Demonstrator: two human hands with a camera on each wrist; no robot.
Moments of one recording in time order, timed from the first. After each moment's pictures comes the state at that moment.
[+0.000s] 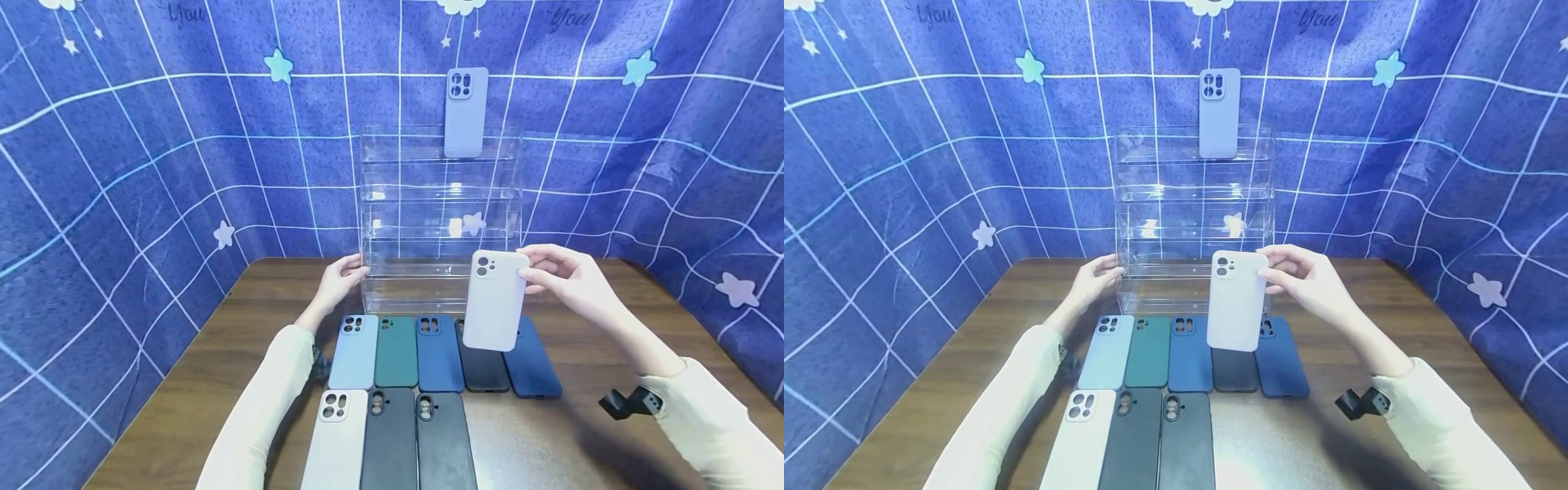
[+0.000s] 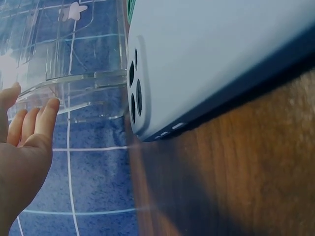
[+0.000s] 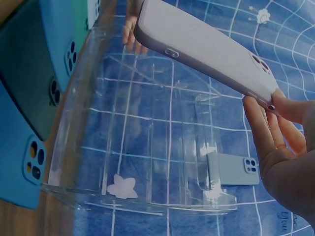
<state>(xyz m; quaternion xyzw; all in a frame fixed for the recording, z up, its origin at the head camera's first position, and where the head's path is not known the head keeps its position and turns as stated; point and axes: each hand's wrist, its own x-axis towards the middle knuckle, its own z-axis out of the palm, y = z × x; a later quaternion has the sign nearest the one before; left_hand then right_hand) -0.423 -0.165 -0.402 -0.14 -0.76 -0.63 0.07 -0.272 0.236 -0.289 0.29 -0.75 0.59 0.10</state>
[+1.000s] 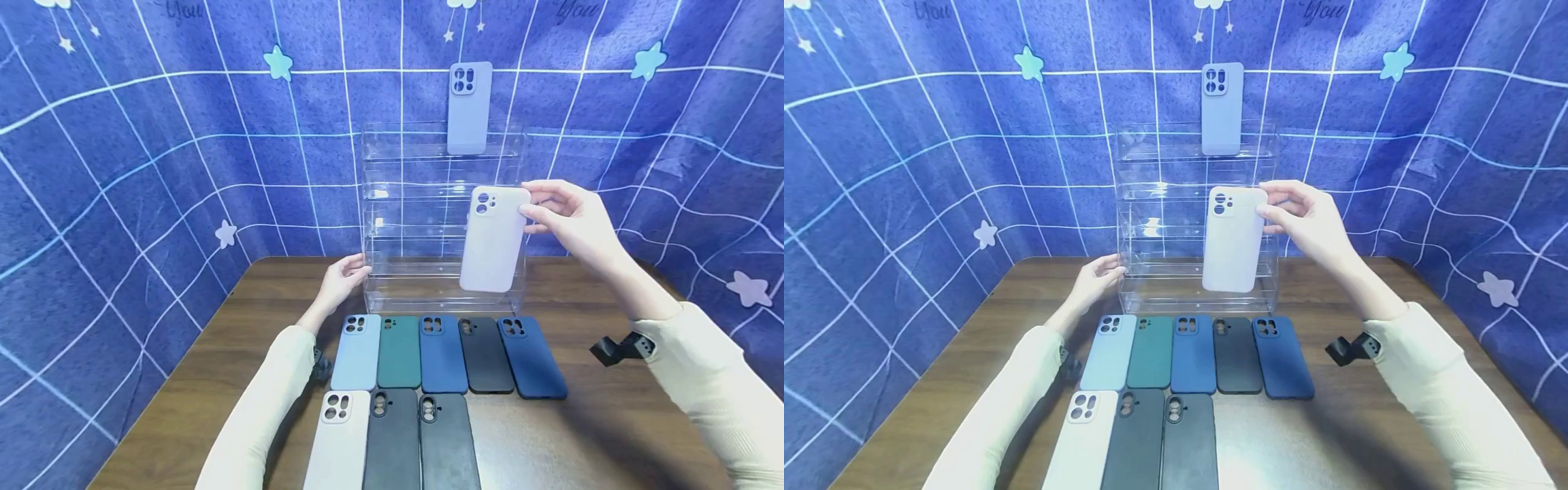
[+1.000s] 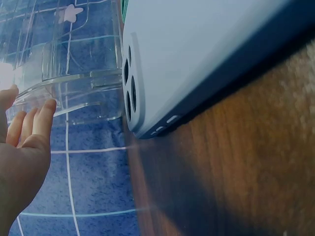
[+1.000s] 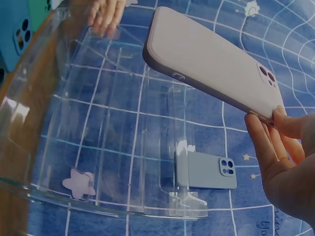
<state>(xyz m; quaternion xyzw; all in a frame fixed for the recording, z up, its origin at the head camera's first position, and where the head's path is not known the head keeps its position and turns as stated) -0.424 -0.166 -0.403 -0.13 -0.76 -0.63 0.06 -0.306 0.220 -0.227 0.25 -0.74 0.60 0.19</state>
